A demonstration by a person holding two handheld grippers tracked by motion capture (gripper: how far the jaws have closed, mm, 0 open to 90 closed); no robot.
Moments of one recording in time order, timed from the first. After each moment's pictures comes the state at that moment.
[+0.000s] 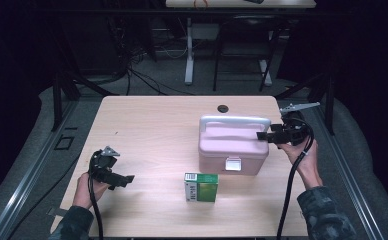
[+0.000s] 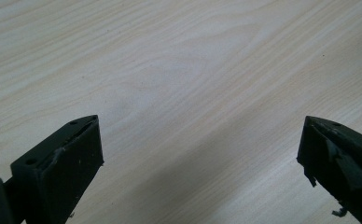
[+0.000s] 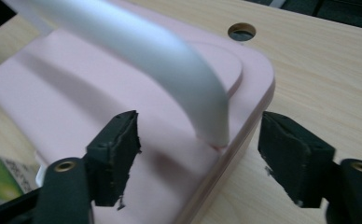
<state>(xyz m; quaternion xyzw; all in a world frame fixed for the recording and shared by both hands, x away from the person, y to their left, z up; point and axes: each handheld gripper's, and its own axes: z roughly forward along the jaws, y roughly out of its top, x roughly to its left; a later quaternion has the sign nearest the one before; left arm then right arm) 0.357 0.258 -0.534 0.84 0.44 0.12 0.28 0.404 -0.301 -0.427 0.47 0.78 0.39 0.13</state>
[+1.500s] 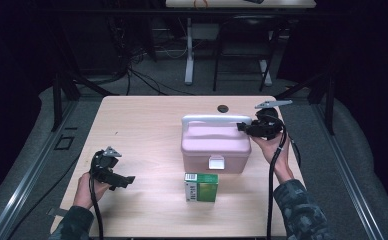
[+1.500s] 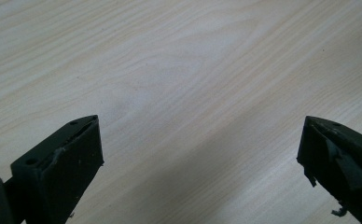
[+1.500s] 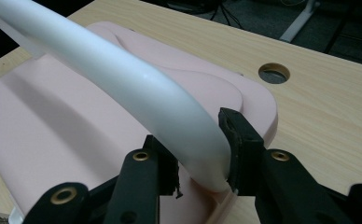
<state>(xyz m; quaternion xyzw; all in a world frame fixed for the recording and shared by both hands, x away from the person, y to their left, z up) 0.358 0.255 -0.536 0.85 0.43 0.12 0.27 0.427 -0.239 -0.439 0.43 0.78 0.43 0.15</state>
